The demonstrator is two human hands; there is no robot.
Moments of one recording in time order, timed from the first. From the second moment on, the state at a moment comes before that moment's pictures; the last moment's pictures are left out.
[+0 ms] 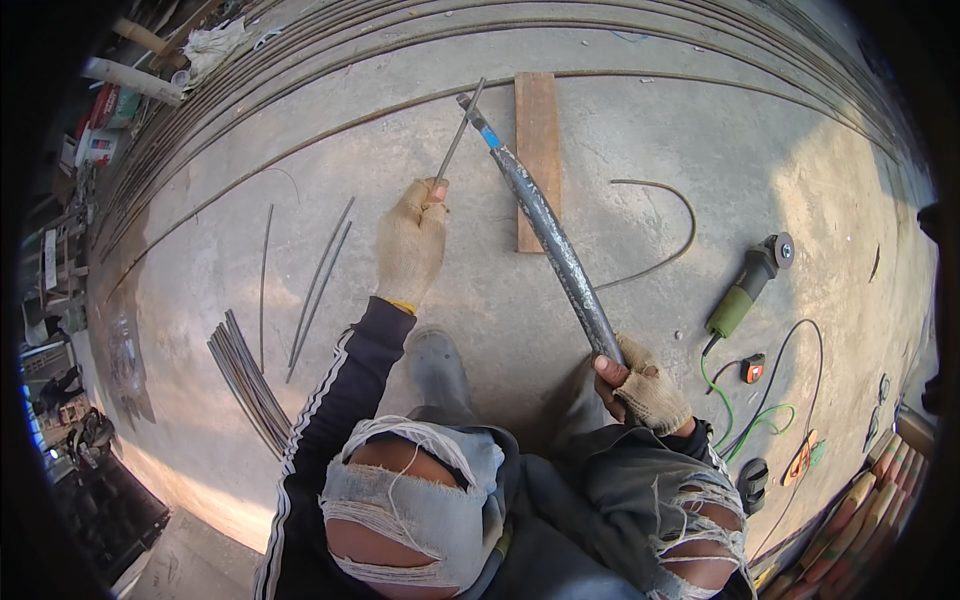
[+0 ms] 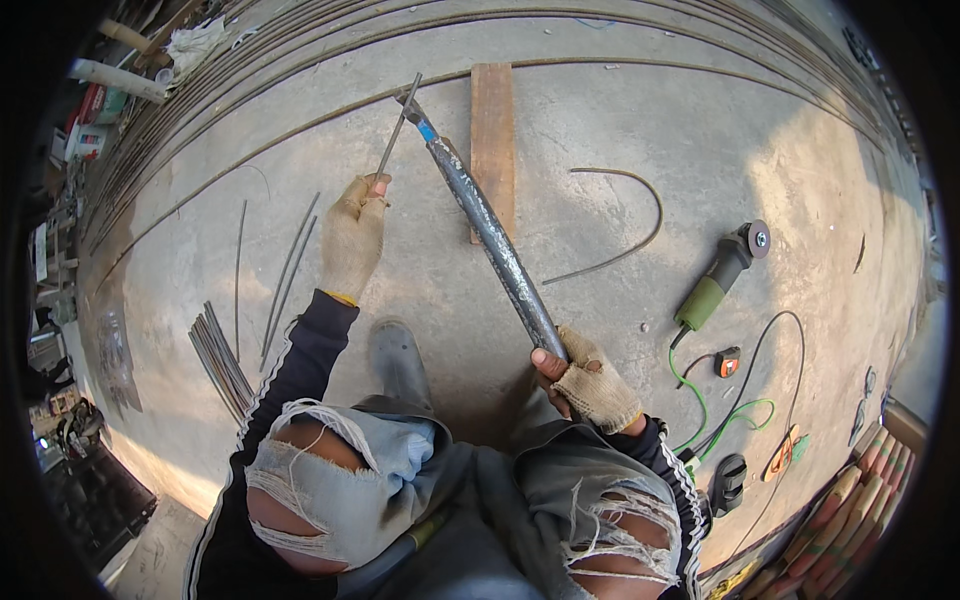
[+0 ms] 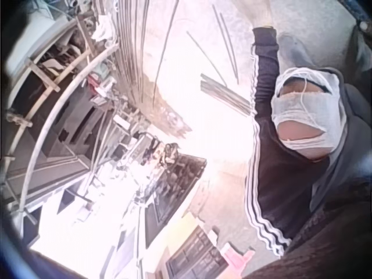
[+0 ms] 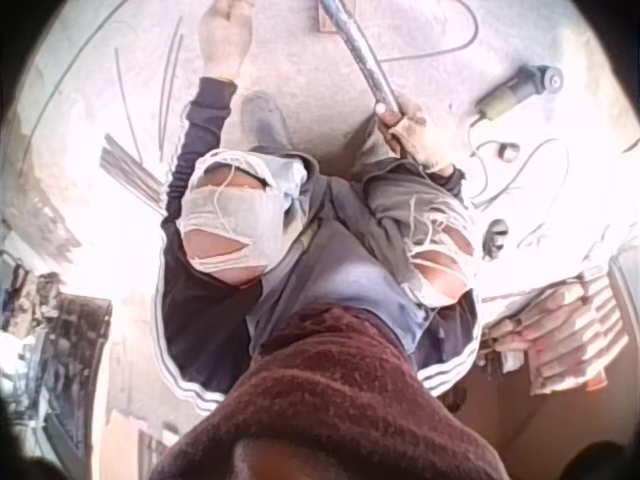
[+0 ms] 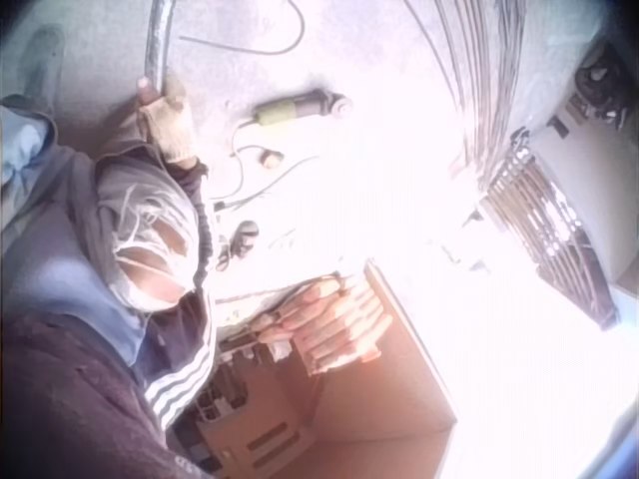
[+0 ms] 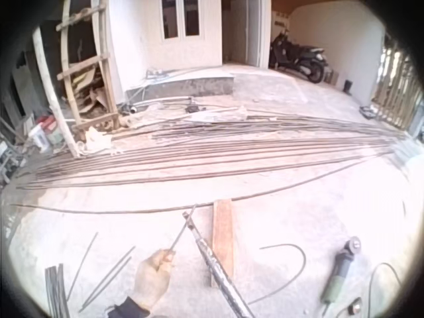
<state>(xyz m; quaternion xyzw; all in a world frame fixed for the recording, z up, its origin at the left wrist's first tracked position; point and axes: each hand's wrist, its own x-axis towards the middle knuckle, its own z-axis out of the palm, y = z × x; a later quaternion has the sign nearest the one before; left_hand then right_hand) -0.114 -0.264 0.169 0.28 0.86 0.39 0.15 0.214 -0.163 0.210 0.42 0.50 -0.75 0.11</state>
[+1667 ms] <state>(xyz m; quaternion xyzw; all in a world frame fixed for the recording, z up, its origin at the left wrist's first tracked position) -0.122 -0.268 0.134 0.24 0.80 0.50 0.24 0.213 -0.163 0.207 0.39 0.48 -0.78 0.12</state>
